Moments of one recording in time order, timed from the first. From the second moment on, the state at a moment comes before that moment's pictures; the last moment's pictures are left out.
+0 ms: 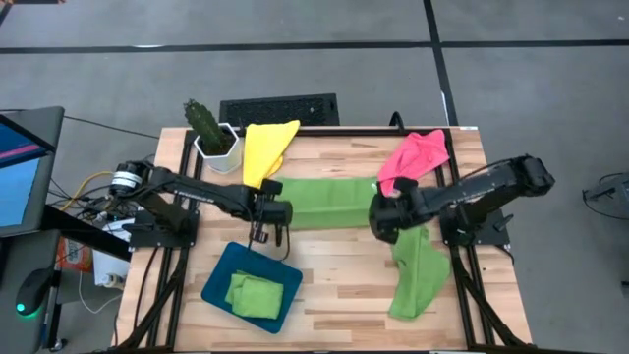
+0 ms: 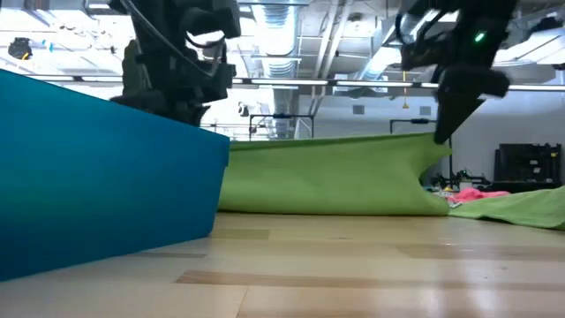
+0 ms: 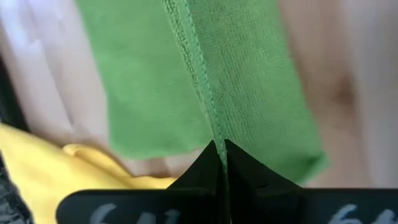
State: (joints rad) left arm -0.04 1.59 1.04 -0.83 -0.34 0.28; right arm 0.16 1.41 0.96 -1.05 0.43 0.44
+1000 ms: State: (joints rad) left arm 0.14 1.59 1.04 -0.74 -0.24 0.30; right arm 0.11 1.40 1.01 -1.13 0.16 0.43
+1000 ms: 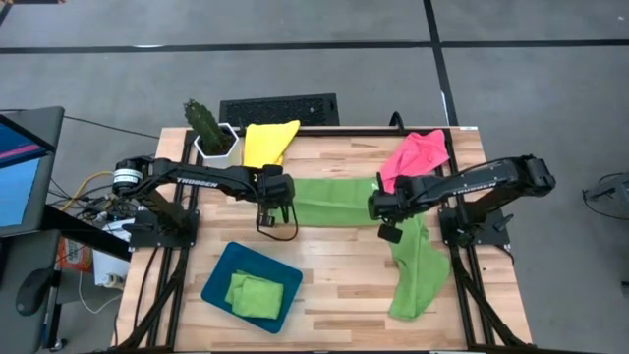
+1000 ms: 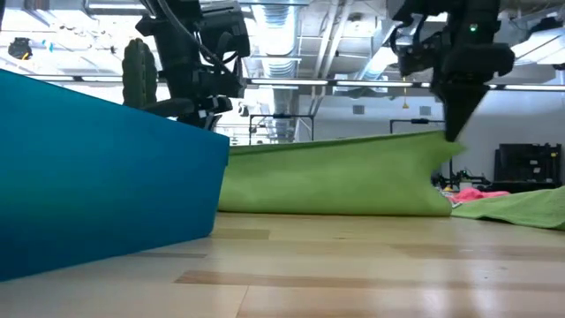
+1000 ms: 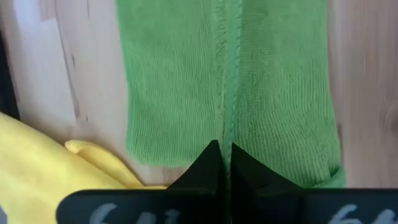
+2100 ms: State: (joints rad) left arm 0.12 1.59 1.05 -0.74 -0.34 0.31; right arm 0.02 1.38 0.99 -1.08 0.08 0.32
